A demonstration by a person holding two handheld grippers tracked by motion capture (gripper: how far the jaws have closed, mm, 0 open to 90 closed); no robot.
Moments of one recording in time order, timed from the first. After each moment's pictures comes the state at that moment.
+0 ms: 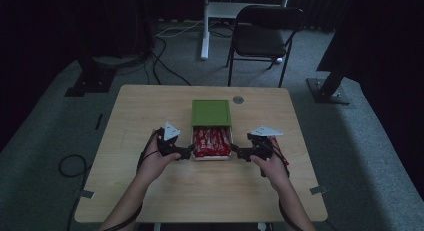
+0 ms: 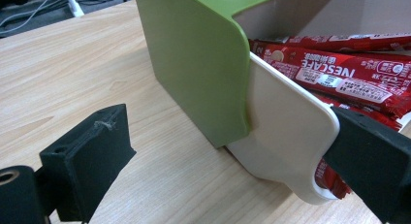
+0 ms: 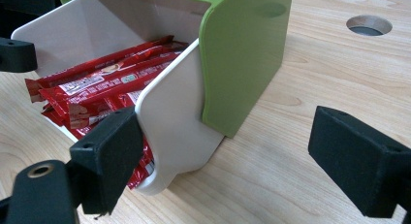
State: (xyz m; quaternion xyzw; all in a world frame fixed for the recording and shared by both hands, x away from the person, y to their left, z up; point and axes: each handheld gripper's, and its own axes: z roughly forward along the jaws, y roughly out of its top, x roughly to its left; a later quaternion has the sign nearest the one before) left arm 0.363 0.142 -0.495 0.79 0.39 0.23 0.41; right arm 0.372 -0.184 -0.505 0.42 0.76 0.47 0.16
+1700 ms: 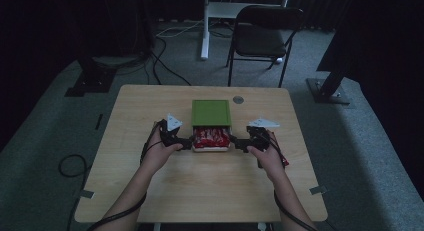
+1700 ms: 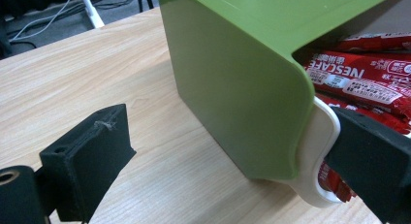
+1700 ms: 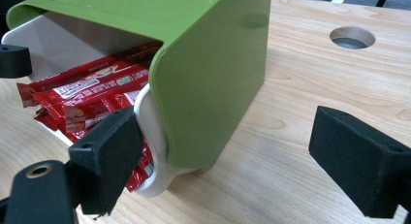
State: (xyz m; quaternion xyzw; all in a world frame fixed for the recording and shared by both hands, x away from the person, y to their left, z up) left arm 0.393 0.138 -0.493 0.78 0.40 0.26 0.40; right arm 0.401 -0.179 -0.505 0.44 0.75 0.46 0.17
